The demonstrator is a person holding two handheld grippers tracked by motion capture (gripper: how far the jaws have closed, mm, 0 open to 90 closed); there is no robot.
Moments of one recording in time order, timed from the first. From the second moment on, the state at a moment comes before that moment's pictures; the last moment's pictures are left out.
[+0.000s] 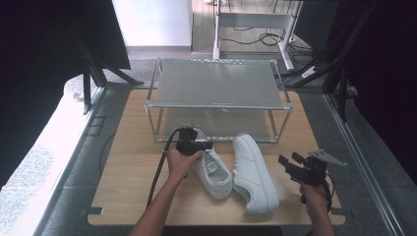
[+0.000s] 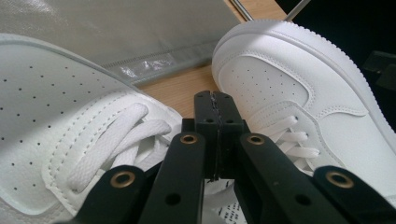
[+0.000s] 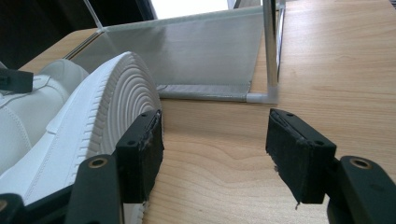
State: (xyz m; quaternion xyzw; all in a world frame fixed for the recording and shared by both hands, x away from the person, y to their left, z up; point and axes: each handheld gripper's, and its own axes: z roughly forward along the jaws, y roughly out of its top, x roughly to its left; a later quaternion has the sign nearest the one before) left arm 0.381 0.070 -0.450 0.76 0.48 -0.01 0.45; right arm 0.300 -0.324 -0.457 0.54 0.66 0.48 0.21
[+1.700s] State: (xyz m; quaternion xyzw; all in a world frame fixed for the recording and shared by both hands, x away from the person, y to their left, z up) left arm 0.292 0.065 -0.456 0.81 0.42 0.01 0.40; right arm 0.297 -0.327 -0.461 0.56 0.65 0.47 0.20
